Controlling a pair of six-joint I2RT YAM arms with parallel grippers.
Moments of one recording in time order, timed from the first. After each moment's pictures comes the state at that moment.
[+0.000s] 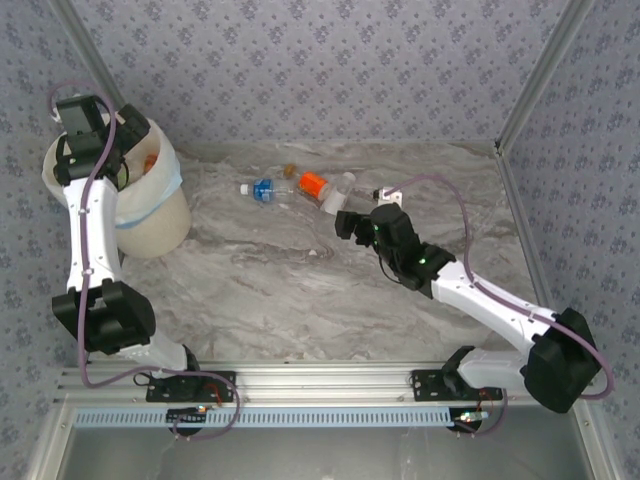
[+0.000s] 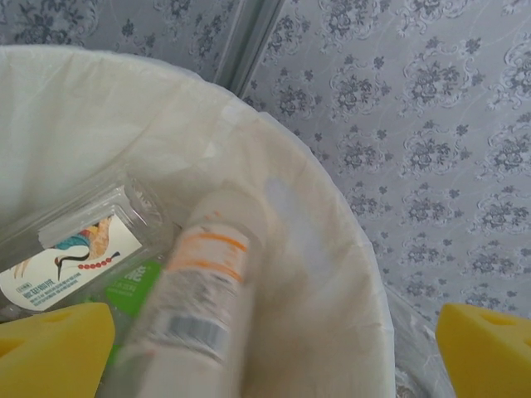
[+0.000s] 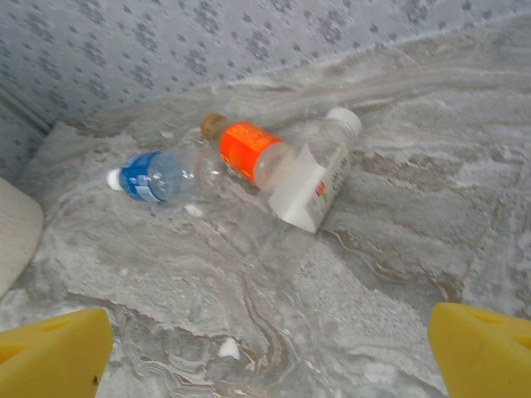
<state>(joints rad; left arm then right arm) 0.25 1.56 1.73 -0.65 -0.03 -0.51 0.71 1.23 0.87 -0.13 0.33 0.56</state>
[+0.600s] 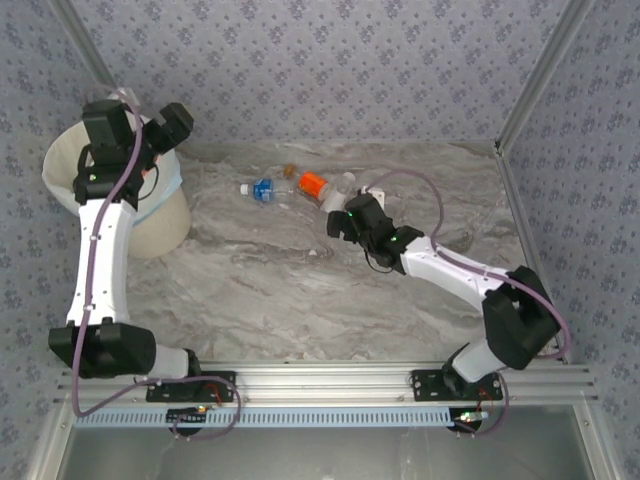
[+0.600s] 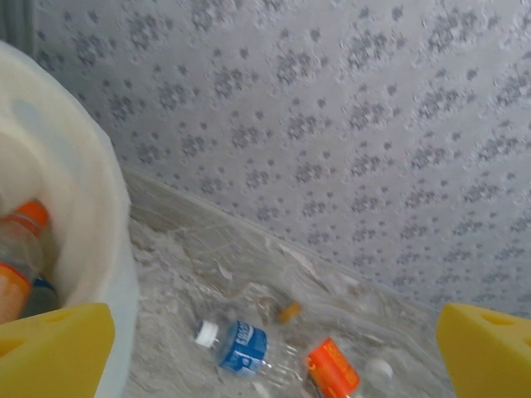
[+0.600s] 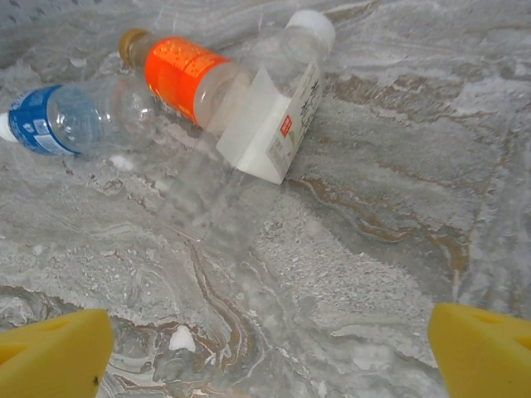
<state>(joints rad) 0.06 1.38 1.61 -0.58 0.16 -0.54 0.68 1.53 1.03 -0.23 0.31 0.63</state>
